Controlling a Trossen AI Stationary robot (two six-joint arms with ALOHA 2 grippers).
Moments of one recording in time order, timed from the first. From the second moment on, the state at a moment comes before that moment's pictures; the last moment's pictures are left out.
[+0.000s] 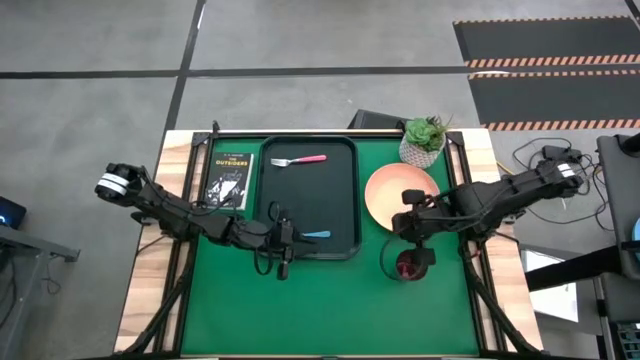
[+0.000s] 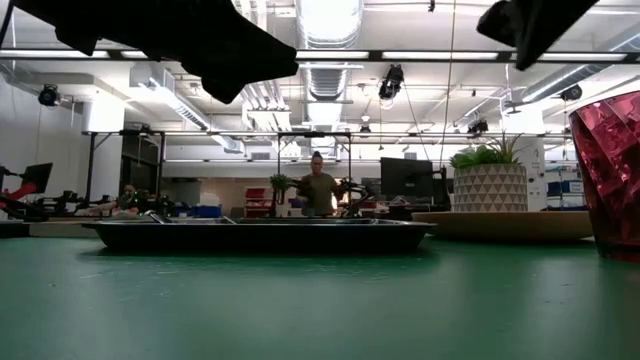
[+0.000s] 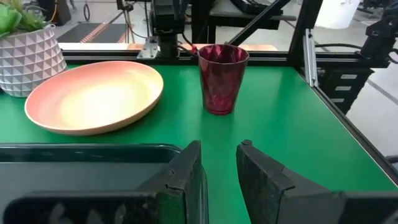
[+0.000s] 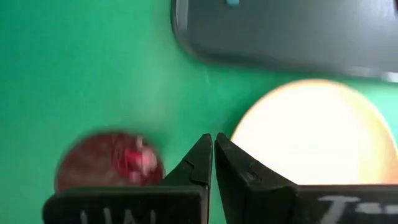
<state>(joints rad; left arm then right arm) -0.30 1.40 0.63 0.52 -0.25 -0.12 0.30 1.27 1.21 -1.15 0.12 0.20</state>
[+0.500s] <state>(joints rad) -0.30 1.40 0.65 0.51 -0.24 -0.10 0.32 1.34 1.32 -1.37 -0.17 0.76</state>
